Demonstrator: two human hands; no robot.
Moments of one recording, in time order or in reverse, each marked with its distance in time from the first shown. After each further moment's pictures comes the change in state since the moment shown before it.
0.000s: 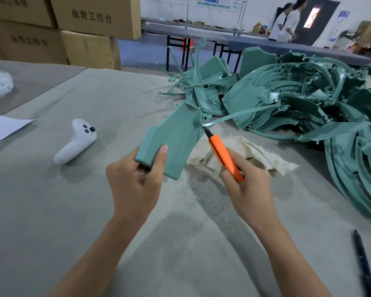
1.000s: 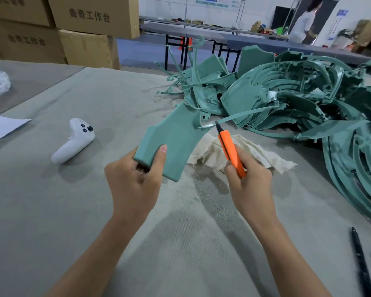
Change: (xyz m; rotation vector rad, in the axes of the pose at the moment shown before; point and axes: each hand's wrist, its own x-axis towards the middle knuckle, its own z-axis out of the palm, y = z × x) left_hand 0.000 0.000 0.001 0.024 -0.014 0.002; right_hand 0.000 0.005 0.001 -0.039 0.097 0.112
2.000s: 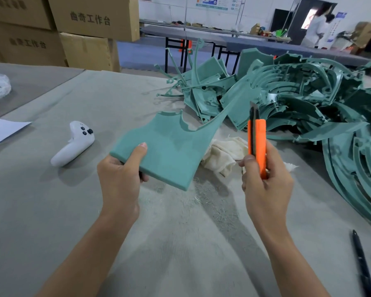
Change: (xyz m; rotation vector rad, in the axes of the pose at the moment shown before) left_hand 0.017 -0.014 0.002 -0.535 0.055 -0.531; right_hand -0.003 -0.014 -0.010 0.264 0.254 0.069
